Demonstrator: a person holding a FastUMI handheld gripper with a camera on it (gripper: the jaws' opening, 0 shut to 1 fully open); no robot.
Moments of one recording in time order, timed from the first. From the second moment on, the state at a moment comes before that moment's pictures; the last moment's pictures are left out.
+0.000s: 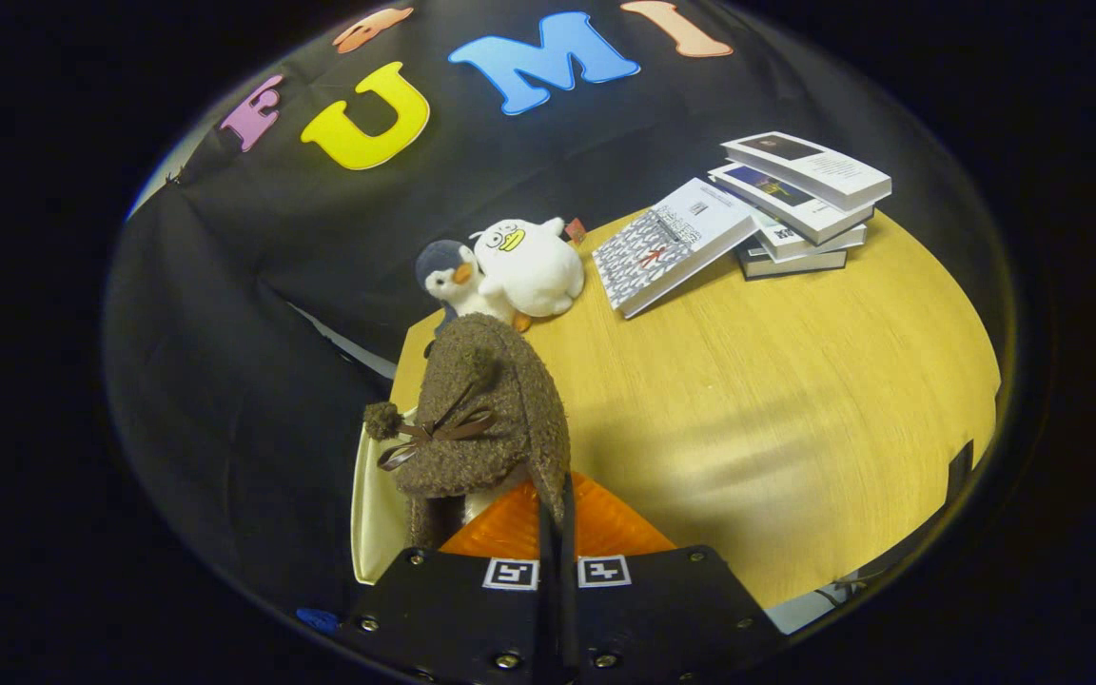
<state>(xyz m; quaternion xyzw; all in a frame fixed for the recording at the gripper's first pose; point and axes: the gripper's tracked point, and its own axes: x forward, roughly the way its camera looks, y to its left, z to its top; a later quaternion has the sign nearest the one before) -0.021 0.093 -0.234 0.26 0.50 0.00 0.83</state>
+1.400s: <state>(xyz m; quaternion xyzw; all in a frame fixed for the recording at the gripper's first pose) 0.013 0.100 -0.117 0.08 0.28 0.05 0.95</state>
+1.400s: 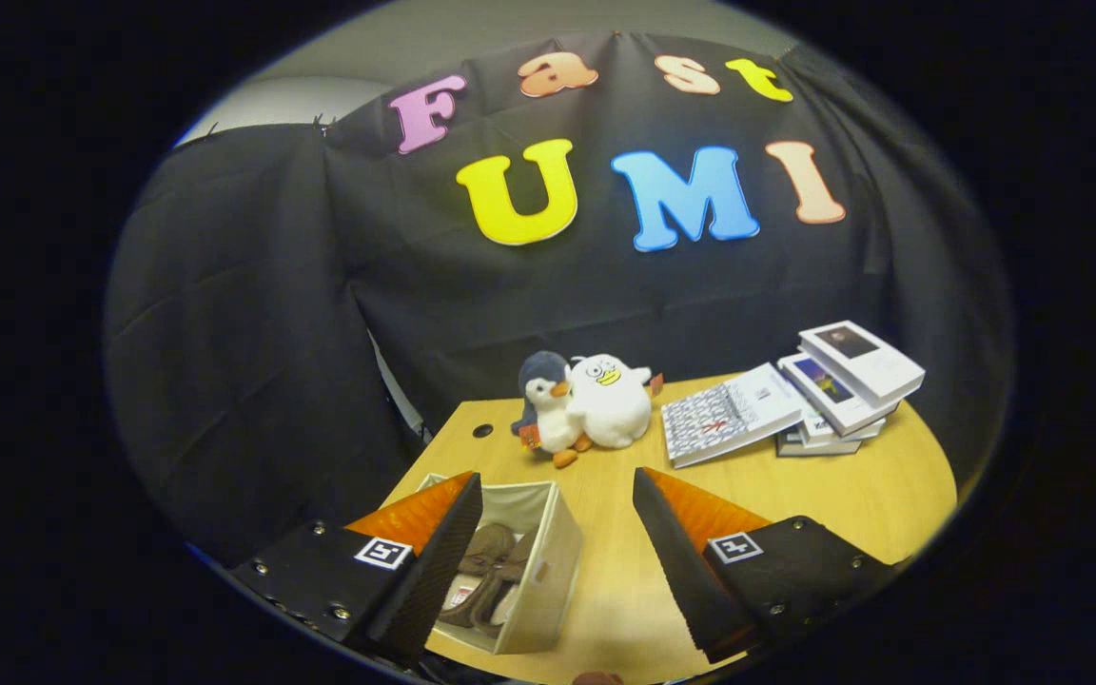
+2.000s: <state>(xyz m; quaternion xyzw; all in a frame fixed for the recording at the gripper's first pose) 0.000 -0.012 -0.066 -0.01 0.18 -0.02 0.98</state>
